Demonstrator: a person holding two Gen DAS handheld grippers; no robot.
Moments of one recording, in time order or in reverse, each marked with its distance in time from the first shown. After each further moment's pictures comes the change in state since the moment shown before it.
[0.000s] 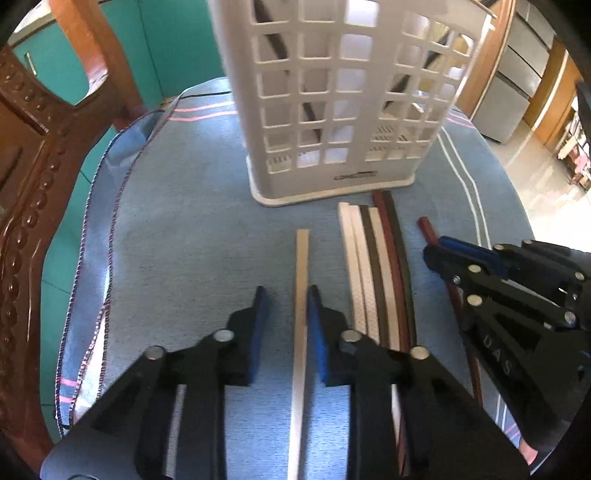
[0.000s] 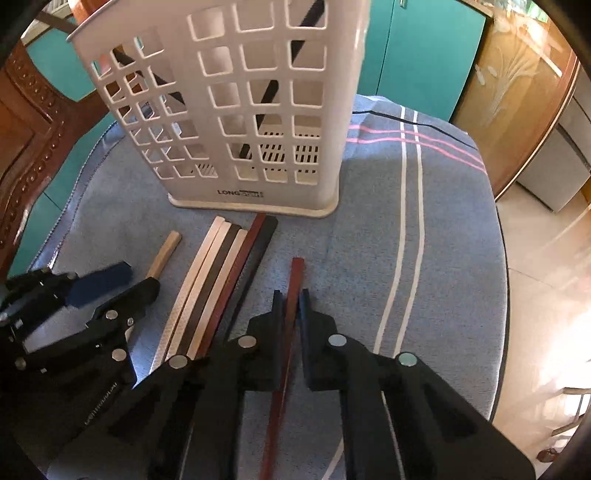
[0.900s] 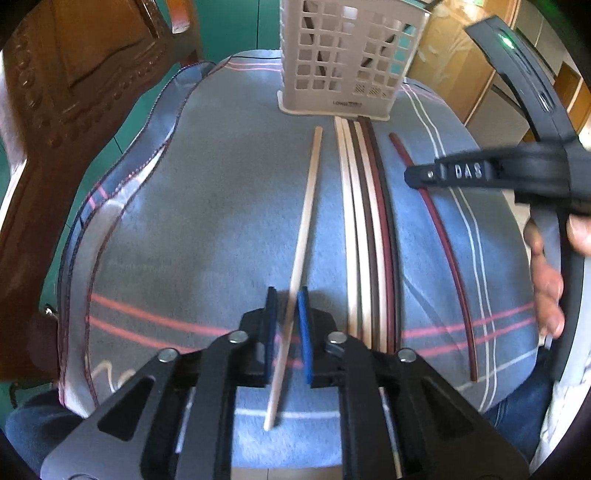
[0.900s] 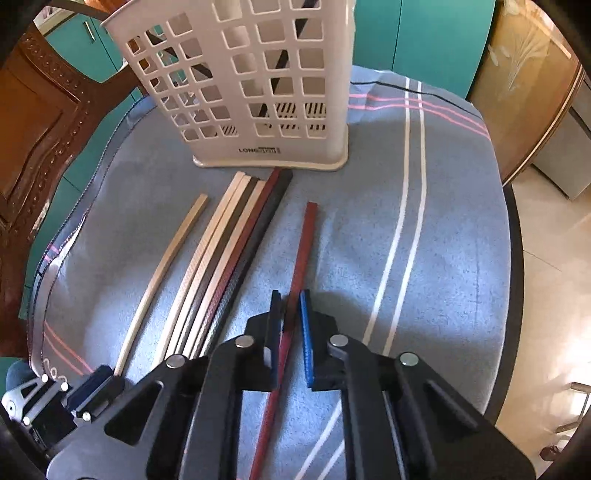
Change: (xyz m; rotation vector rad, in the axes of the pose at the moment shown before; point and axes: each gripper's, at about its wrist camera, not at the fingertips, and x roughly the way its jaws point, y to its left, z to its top) left arm -0.062 0.008 -0.108 -0.129 -0.010 -0.015; right arm -0.007 -0.019 -0.010 -0.004 0.077 0.078
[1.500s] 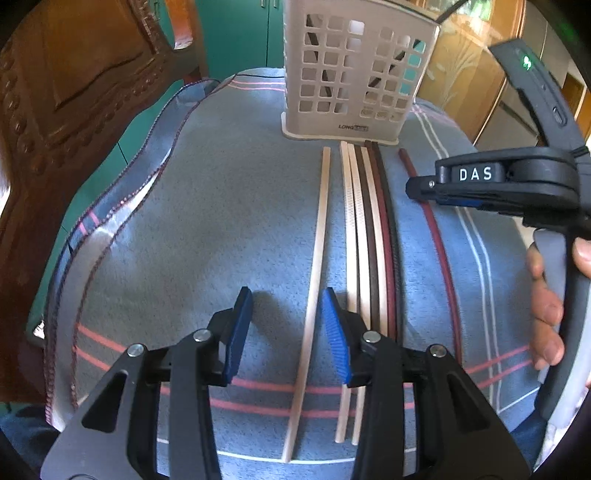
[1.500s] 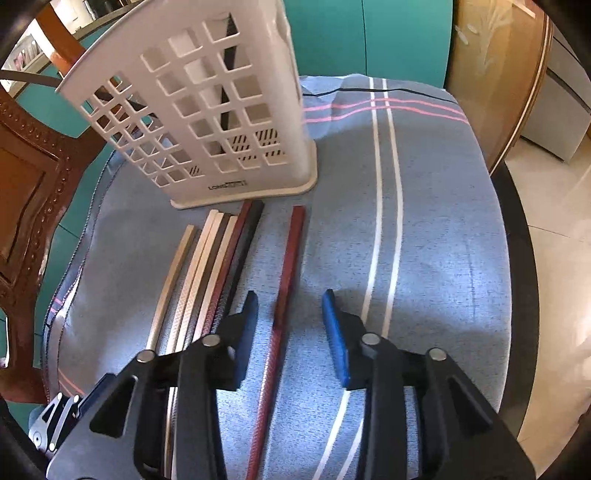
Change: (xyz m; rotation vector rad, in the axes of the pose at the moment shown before) left arm 0.011 -0.014 0.009 -0.020 -0.079 0.045; right arm 0.006 -0.033 0.011 0.153 -0.067 0.035
